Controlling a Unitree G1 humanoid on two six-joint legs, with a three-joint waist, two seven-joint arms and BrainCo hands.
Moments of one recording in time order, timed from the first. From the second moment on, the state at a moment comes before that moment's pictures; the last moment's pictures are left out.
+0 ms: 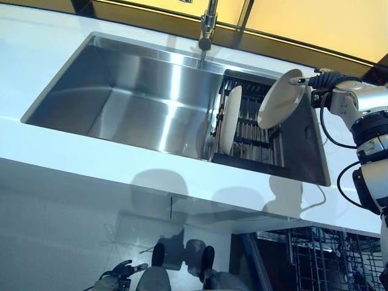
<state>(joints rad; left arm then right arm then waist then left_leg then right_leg) -0.07 0.35 -0.33 1.24 -0.26 -0.04 -0.05 -1.32 -0.78 0.52 1.01 0.62 0.53 -0.07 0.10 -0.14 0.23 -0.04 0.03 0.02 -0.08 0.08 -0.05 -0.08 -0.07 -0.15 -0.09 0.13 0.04</state>
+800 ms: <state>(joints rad) -0.07 0.35 -0.33 1.24 -0.30 -0.06 -0.04 -1.33 -0.77 0.53 1.03 0.62 0.55 -0.07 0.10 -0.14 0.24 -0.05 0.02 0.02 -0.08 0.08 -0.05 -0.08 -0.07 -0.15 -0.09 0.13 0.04</state>
